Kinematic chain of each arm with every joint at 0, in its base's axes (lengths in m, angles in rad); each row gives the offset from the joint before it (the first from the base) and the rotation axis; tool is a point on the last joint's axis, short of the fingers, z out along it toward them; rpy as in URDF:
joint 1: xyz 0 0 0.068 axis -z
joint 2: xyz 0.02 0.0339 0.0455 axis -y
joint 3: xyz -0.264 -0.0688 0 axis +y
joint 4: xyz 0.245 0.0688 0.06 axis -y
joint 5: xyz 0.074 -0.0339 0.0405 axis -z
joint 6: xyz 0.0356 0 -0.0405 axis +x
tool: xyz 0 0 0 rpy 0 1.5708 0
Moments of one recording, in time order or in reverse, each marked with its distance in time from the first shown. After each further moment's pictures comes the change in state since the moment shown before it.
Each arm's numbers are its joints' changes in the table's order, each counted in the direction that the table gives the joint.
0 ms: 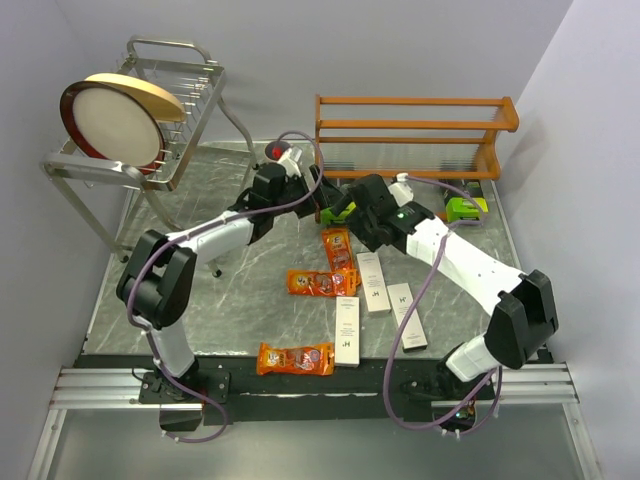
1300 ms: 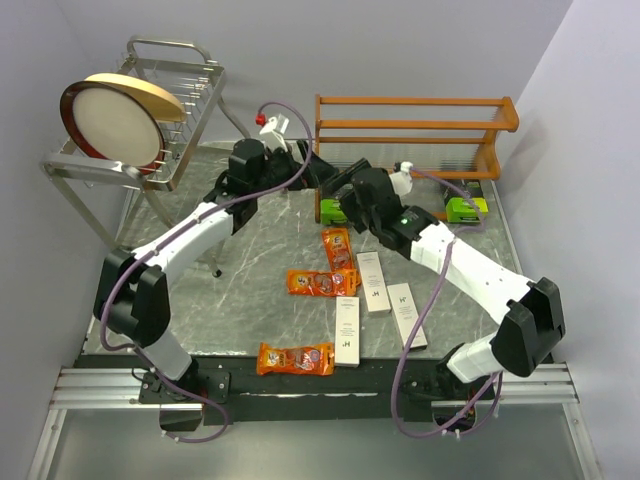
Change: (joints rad) left arm -0.047 0.151 -0.104 -0.075 0.009 0.201; right arm -0.032 0.054 0.027 0.296 0.054 0.049
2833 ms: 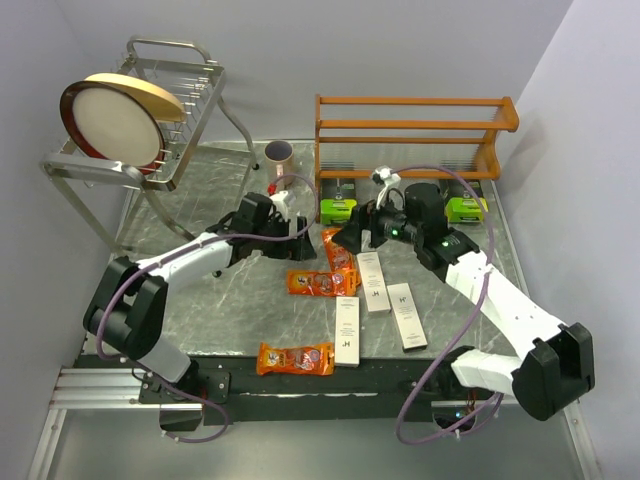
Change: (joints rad) left arm 0.026 0.084 0.344 -0.349 -0.040 0.238; right arm 0.226 0.251 0.308 0.173 -0.853 -1.073
